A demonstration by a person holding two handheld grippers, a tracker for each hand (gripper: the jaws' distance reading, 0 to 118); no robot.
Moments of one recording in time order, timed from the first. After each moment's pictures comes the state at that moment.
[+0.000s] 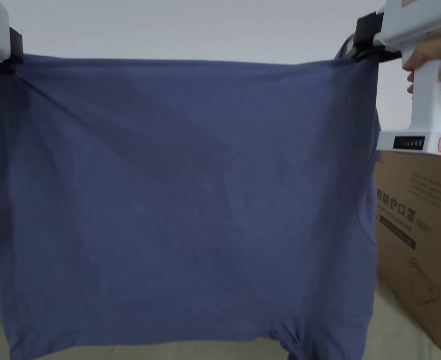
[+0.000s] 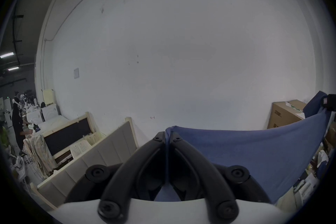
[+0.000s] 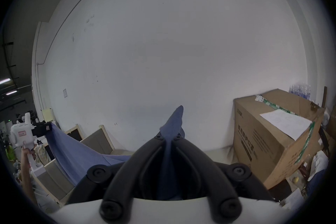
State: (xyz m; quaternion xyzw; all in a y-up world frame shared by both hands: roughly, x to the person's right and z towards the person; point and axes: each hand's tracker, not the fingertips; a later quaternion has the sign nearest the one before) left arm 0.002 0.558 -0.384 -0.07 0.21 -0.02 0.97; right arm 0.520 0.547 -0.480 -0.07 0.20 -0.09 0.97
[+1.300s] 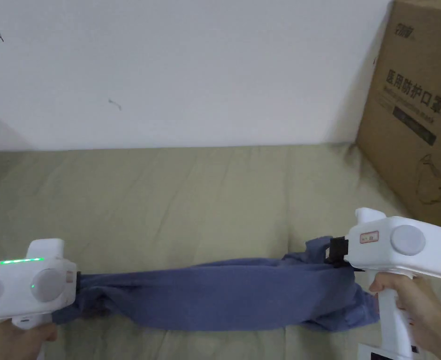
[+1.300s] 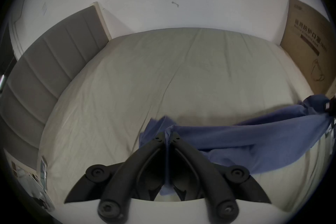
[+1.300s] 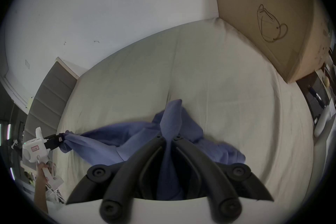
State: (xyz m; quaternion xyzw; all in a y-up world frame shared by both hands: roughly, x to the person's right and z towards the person) left arm 0.011 0.018 -0.440 -0.42 0.18 0.04 0.89; right arm 0.524 0.041 -0.545 -0.44 0.13 -0.12 0.88
